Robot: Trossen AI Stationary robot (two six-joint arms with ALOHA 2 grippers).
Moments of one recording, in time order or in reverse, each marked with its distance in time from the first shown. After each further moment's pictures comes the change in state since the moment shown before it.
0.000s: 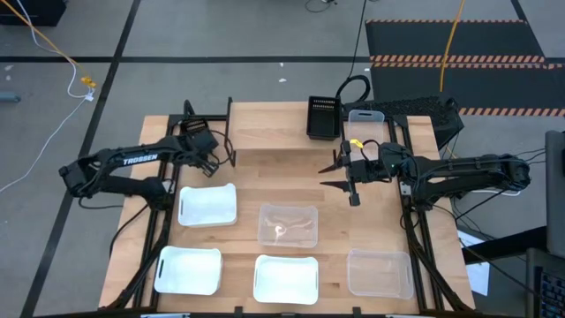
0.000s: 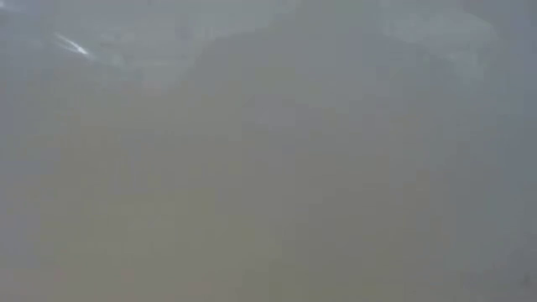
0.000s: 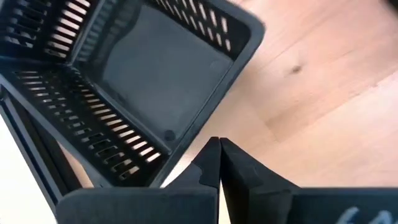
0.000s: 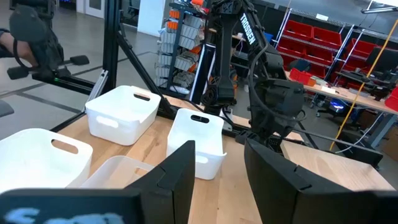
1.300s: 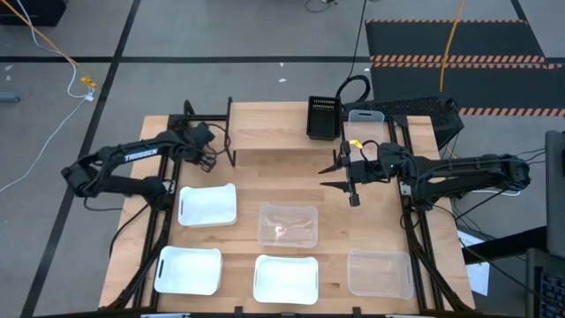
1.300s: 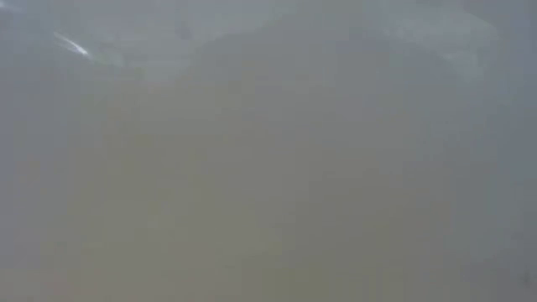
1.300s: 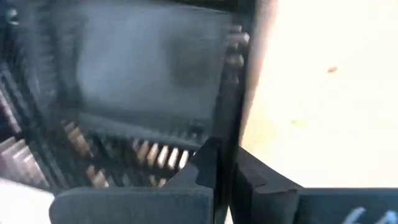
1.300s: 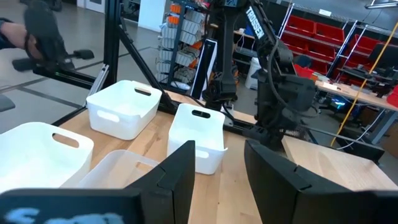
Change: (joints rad) left arm 0.098 0.023 0.038 -0.055 0.058 -0.035; right arm 0.000 0.000 0.000 -0.022 0.000 -0.009
